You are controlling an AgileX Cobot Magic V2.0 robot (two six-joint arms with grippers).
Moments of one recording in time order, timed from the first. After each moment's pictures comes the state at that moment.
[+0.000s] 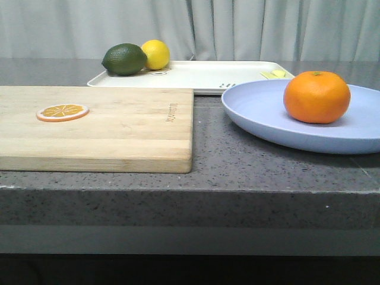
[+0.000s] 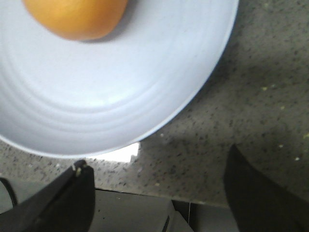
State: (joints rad) left arm -0.49 0.65 -0.86 0.00 0.86 -0.03; right arm 0.01 1.08 -0.86 0.22 0.93 -0.02
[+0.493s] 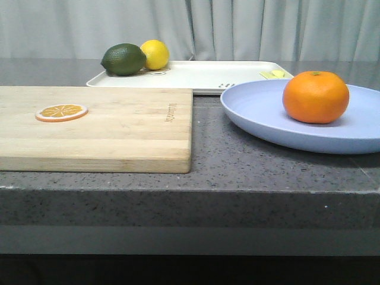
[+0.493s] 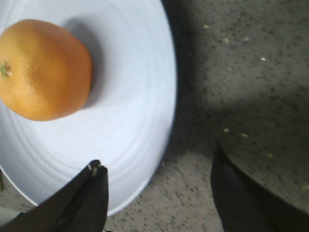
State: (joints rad) left arm -0.49 0.65 -0.86 0.03 0.85 -0.03; right arm -0.36 1.36 -1.00 0.62 1.09 -0.32
